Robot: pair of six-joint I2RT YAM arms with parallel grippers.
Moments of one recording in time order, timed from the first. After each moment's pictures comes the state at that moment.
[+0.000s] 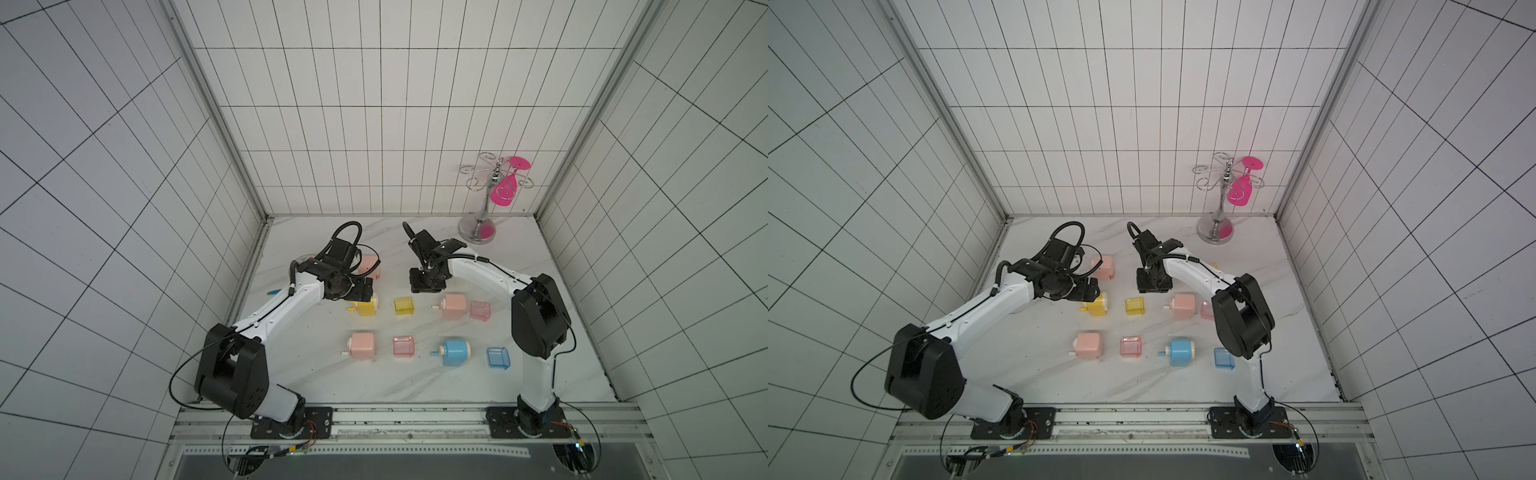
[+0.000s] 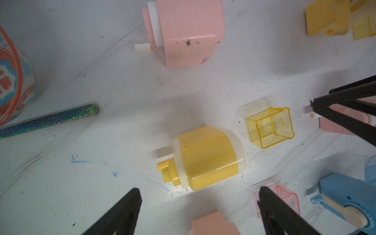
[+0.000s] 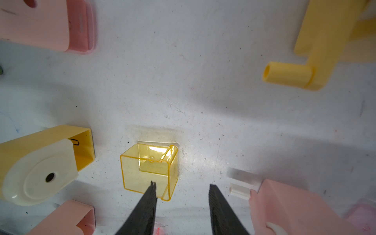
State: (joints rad) left arm -0.40 1.47 1.13 -0.77 0.15 -0.28; right arm 0.63 1.97 1.60 -0.90 -0.07 0.53
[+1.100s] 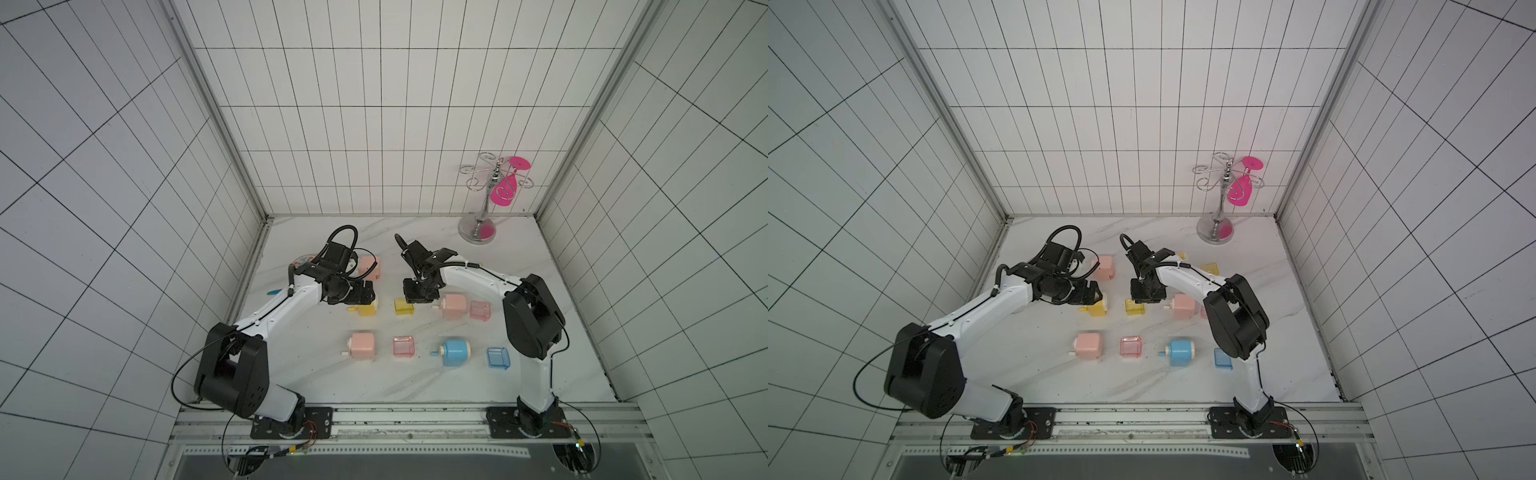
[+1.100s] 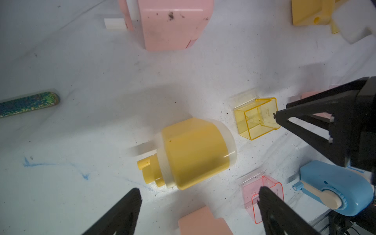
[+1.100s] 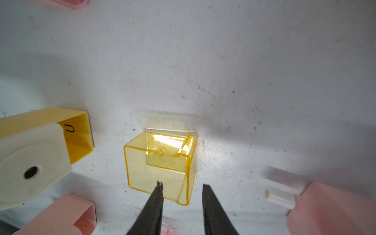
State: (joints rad) left arm -0.36 1.47 1.07 -0.73 0.27 -0.29; right arm 0.68 1.99 1.53 -0.85 -0.10 0.56
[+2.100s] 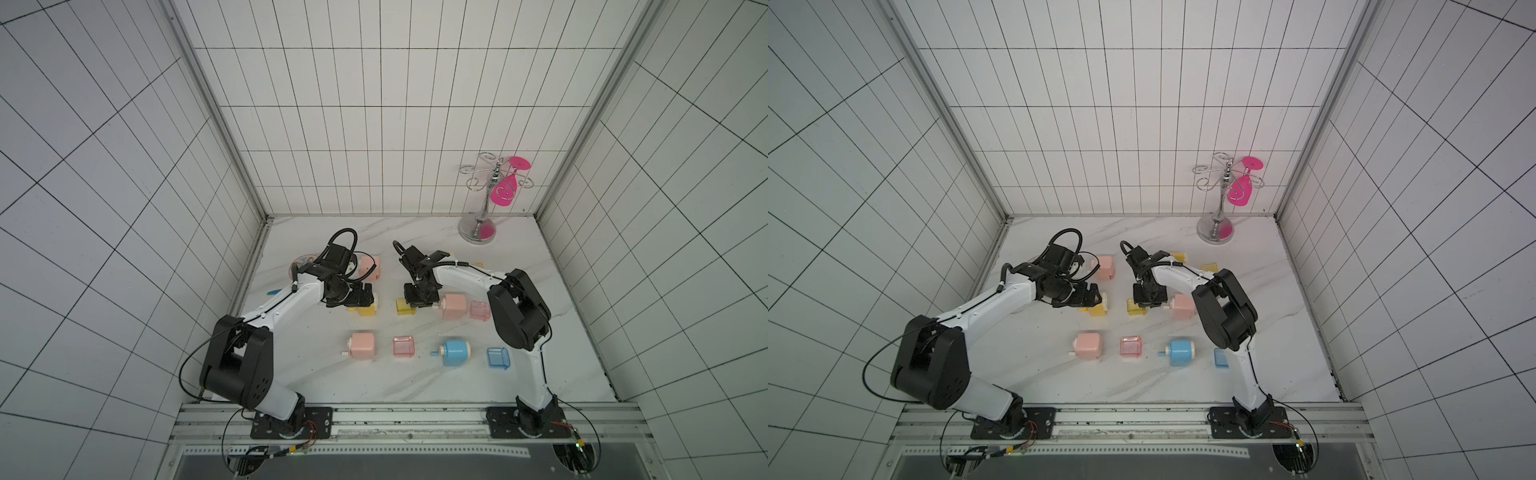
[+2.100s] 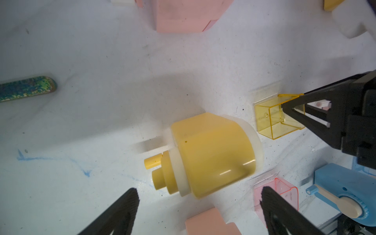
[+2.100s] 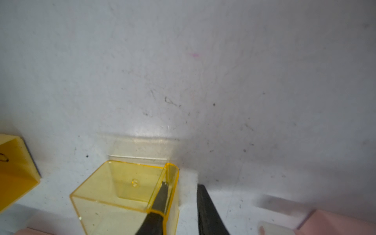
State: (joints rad) left arm -0.35 1.53 1.06 -0.74 0.26 -0.29; right arm 0.67 2.09 1.57 -0.87 -0.07 0.56
